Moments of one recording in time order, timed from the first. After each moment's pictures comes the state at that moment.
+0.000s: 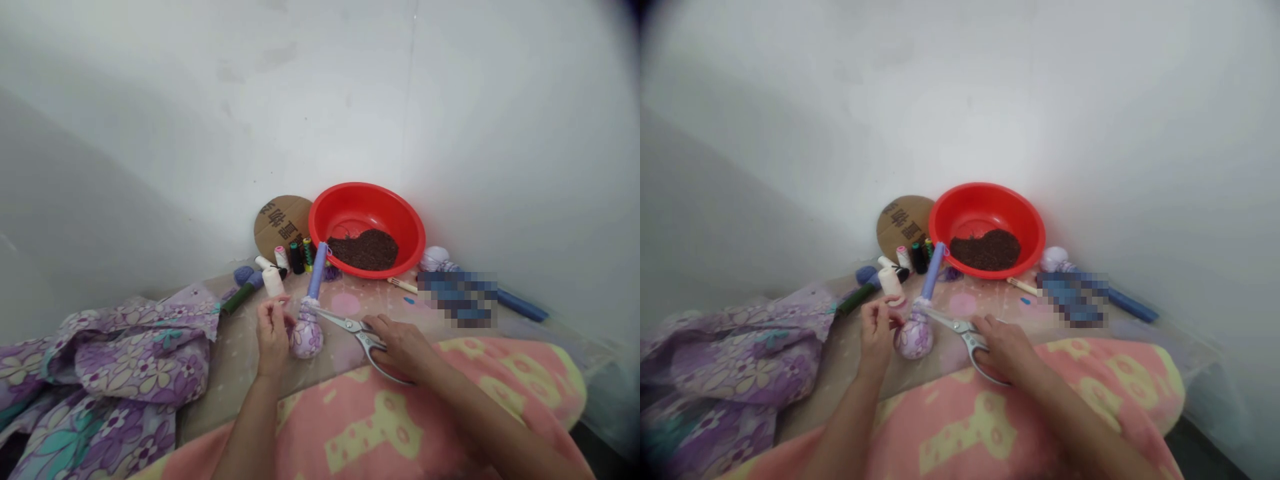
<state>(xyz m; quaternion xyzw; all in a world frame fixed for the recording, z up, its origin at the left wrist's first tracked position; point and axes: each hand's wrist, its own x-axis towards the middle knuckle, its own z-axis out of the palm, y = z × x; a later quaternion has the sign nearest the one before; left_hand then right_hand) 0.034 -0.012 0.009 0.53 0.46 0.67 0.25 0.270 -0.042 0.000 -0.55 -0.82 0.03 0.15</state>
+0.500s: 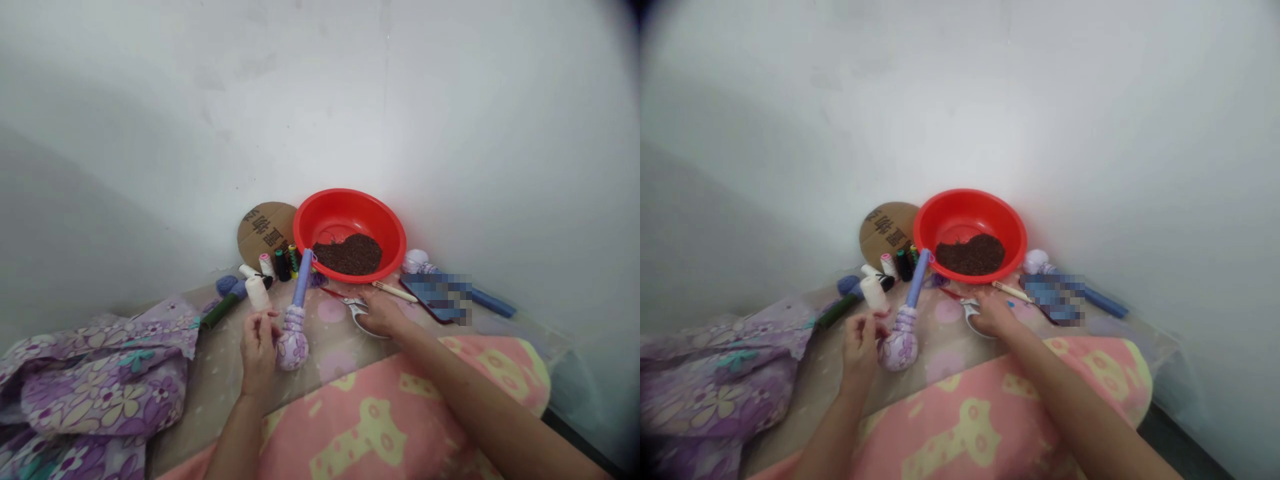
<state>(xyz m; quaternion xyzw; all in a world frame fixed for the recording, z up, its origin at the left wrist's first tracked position) 0.036 -0.010 0.003 0.53 0.47 0.66 0.23 0.294 0.023 0.004 -0.61 -0.77 0.04 0.20</state>
